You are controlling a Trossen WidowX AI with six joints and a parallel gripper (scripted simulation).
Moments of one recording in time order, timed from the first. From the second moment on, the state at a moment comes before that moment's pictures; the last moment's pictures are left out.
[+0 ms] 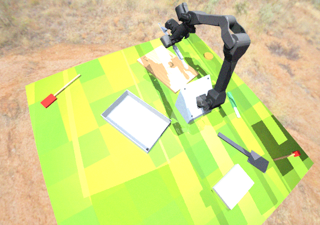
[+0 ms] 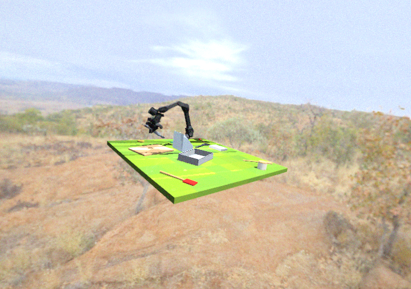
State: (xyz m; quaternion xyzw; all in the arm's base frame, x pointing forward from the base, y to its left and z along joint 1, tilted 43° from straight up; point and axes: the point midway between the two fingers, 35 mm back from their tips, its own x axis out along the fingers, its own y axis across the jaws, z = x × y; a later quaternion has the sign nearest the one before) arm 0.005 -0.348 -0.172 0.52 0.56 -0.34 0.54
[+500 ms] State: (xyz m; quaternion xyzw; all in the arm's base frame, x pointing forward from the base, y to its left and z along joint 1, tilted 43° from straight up) arm 0.007 -0.341 -0.176 0.55 0.62 -0.28 0.48
